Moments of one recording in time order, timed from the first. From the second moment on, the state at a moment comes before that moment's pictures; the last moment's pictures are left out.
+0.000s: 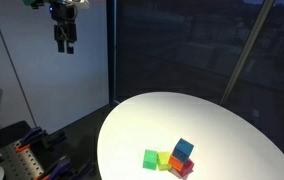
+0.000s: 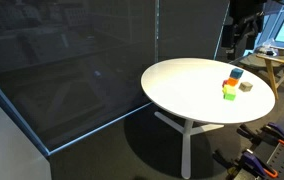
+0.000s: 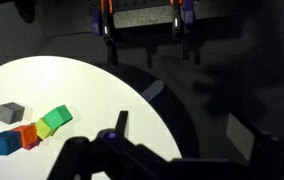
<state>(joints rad) 0.00 -0.45 0.20 -2.34 -0.03 1.69 0.31</state>
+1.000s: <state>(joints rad) 0.01 -0.45 0.19 -2.34 -0.03 1.70 0.31</state>
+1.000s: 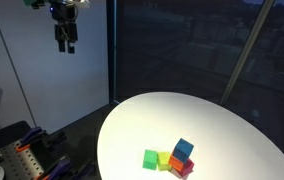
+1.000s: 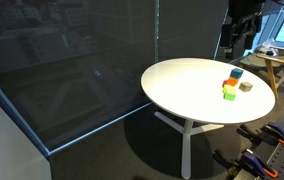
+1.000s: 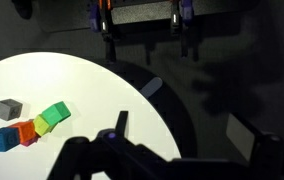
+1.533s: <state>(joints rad) 0.01 -0.44 0.14 -2.32 -0.01 1.81 0.31</state>
